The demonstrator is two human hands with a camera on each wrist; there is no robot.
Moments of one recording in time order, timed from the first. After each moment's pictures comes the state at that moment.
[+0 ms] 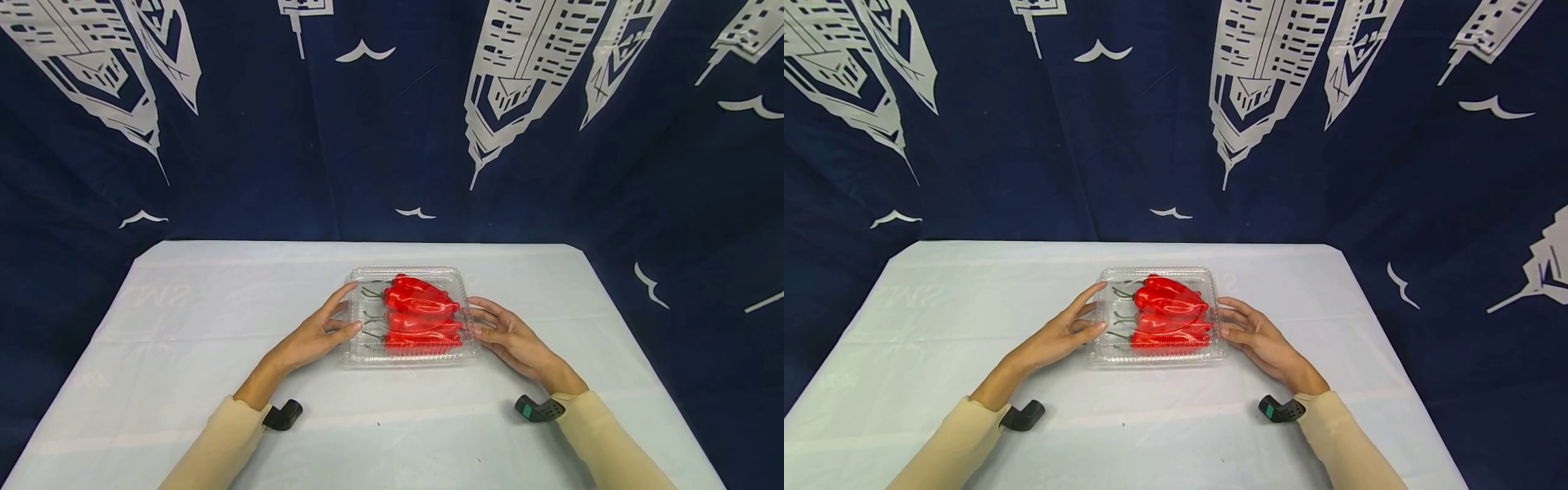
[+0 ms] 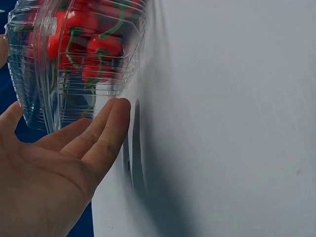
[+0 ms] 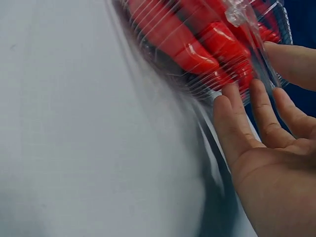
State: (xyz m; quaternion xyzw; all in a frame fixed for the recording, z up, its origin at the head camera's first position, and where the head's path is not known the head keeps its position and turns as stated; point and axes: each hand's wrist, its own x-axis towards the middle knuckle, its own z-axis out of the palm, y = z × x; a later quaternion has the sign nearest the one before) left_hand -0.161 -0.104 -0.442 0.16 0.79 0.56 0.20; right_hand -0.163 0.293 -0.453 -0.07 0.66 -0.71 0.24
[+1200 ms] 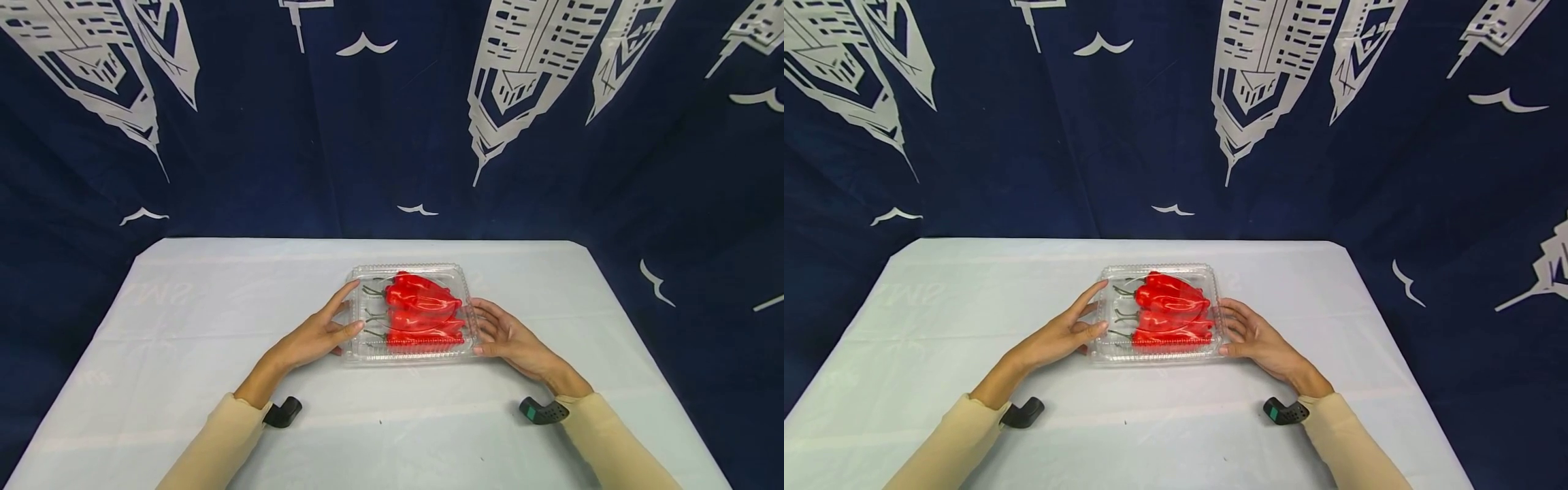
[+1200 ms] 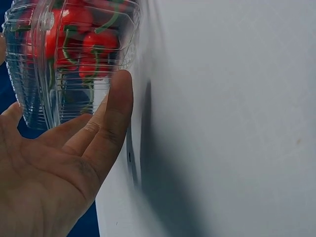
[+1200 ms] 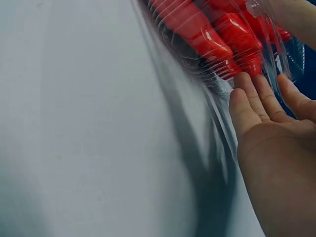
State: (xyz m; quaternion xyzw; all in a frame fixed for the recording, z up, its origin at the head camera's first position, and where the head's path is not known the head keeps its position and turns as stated) left_hand -0.164 -0.106 -0.441 0.16 0.80 0.53 0.22; right_hand -0.161 0.295 -0.465 -0.16 0.65 -0.70 0.23
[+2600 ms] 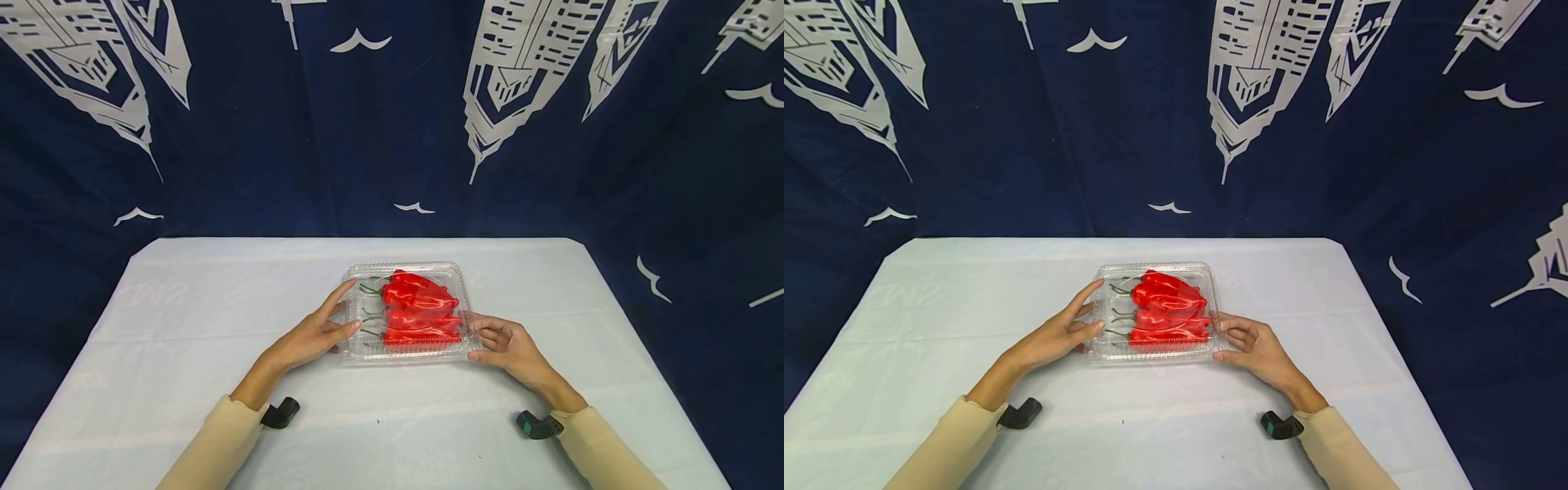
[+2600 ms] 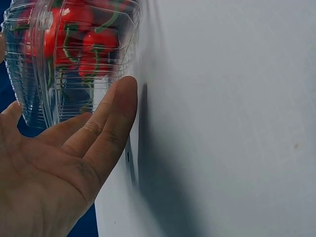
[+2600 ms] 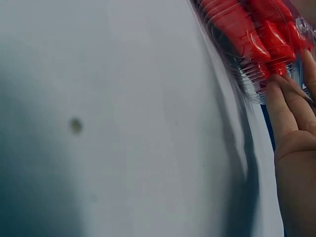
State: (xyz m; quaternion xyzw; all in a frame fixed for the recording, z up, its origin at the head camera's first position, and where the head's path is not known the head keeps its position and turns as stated) left_hand -0.163 -0.106 -0.441 0.17 0.80 0.53 0.22; right_hand -0.141 0.294 -0.475 -0.19 0.70 -0.68 0.11
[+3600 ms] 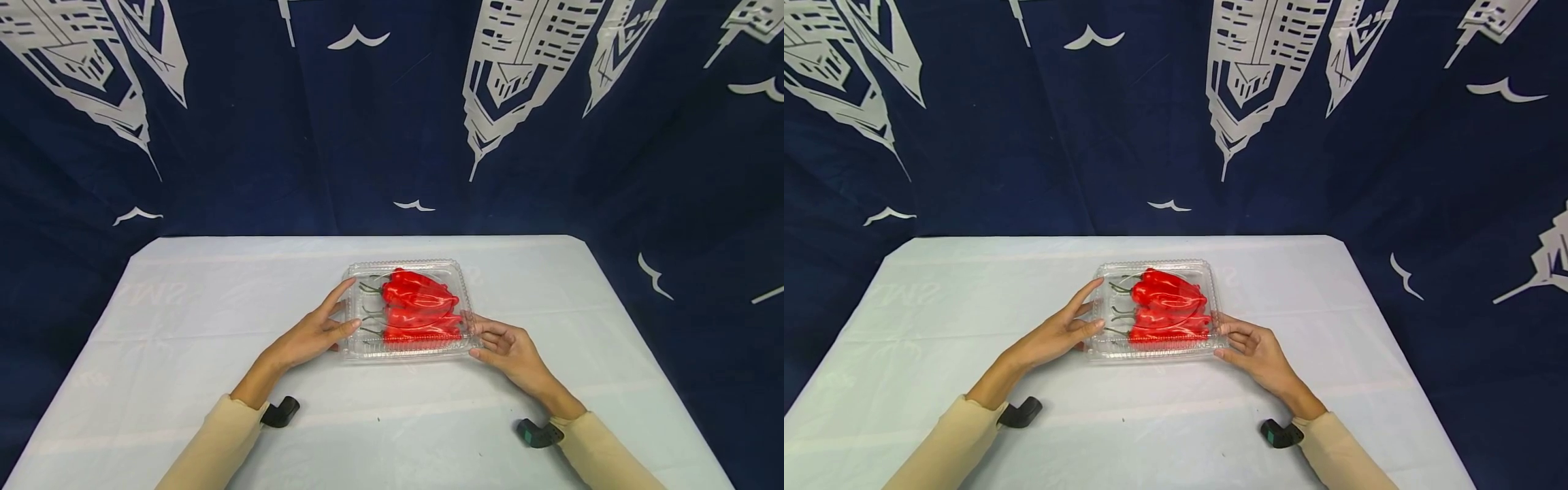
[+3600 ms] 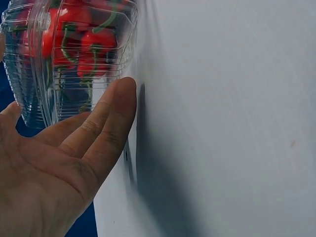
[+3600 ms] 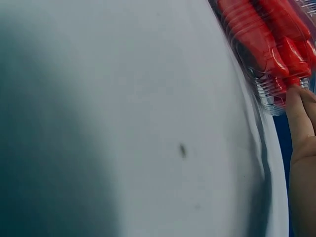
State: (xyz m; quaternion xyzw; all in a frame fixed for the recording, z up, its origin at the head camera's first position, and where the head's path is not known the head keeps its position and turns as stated) left_hand -0.163 -0.105 -0.443 0.17 0.80 0.53 0.22; right_hand -0.130 0.290 -0.482 -0.20 0.71 -0.67 0.05
